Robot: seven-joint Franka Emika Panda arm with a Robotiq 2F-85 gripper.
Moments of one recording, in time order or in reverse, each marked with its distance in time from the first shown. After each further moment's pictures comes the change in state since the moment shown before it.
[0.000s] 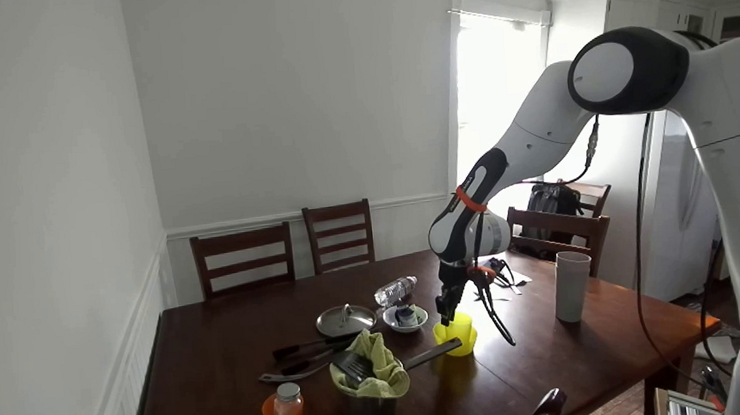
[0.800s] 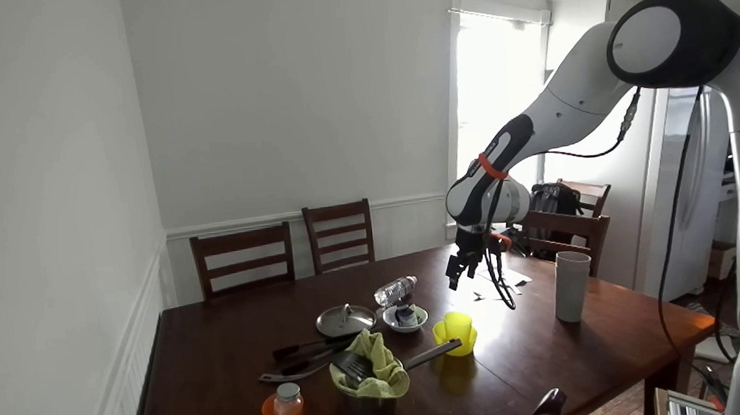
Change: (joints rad) arm -0.020 -0.166 -0.093 -0.023 -0.003 -0.068 0.036
